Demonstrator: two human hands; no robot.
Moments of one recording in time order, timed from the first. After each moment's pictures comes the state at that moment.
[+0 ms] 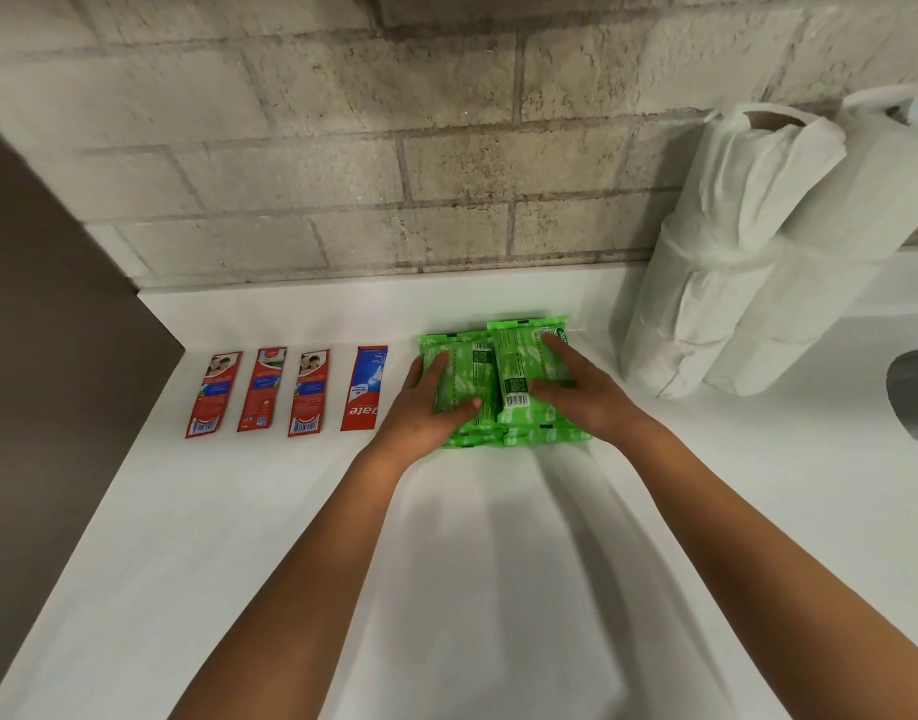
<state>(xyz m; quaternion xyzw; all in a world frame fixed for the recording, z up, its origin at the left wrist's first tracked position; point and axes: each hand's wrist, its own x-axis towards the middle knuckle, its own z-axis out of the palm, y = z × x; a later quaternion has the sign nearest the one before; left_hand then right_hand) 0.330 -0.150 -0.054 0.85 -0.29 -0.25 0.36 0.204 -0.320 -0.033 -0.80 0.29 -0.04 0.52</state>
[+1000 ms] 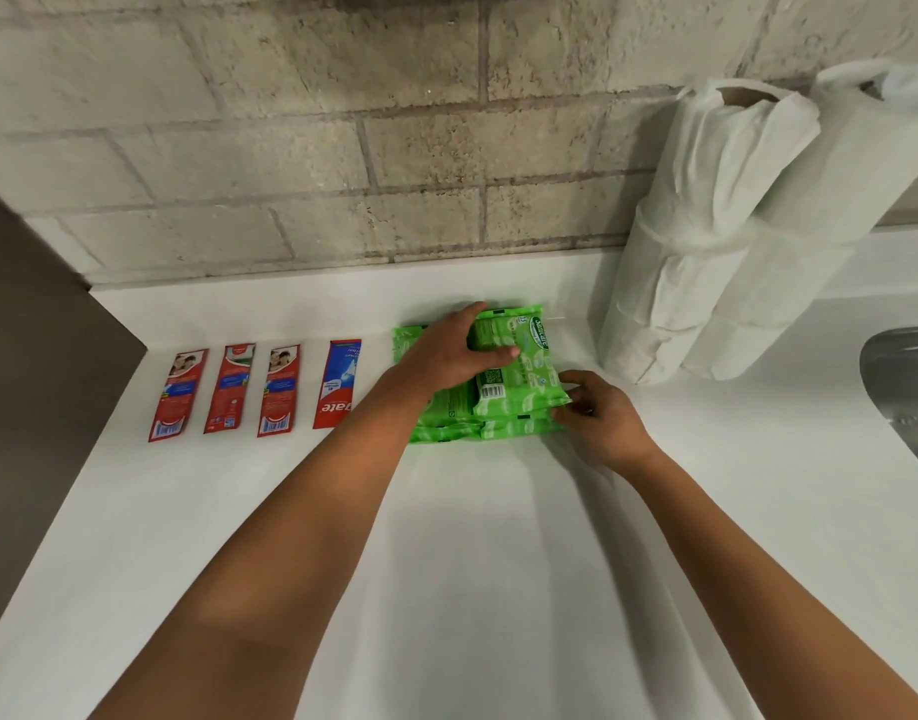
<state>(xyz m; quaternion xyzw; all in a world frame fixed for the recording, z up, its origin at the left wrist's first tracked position) 0.344 -0.225 -0.028 0.83 -0.41 -0.25 0.29 0.167 -0.334 -0.080 -0.76 0.34 -0.13 0.54</state>
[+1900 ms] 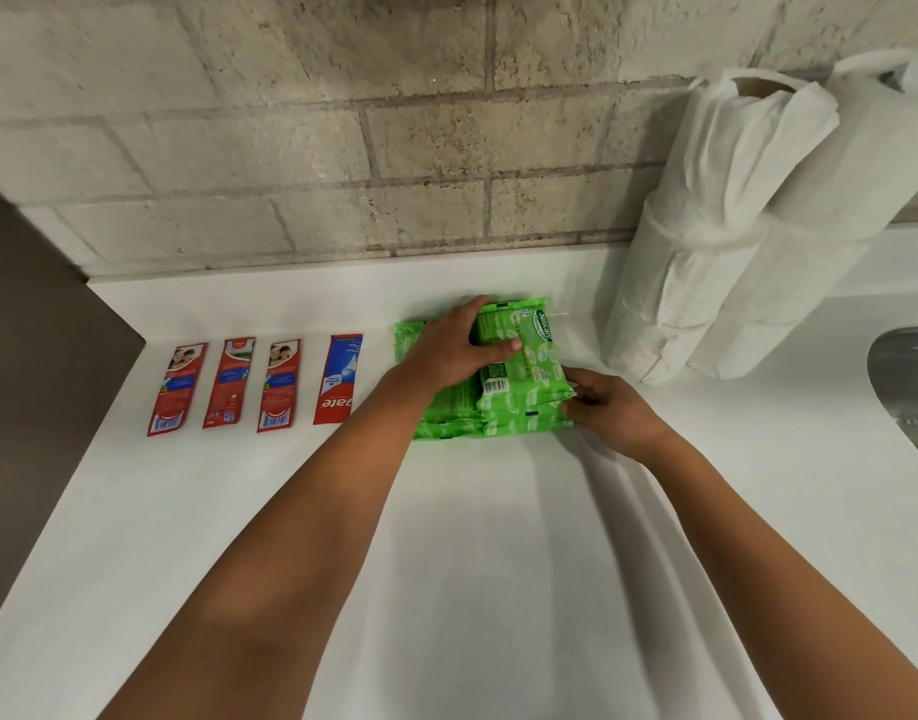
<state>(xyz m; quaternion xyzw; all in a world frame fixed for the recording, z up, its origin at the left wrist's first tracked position) 0.351 -0.227 -0.042 0.84 -0.39 -0.25 0.29 0.168 -0.345 -0.067 -0.74 0.27 -0.04 0.62</state>
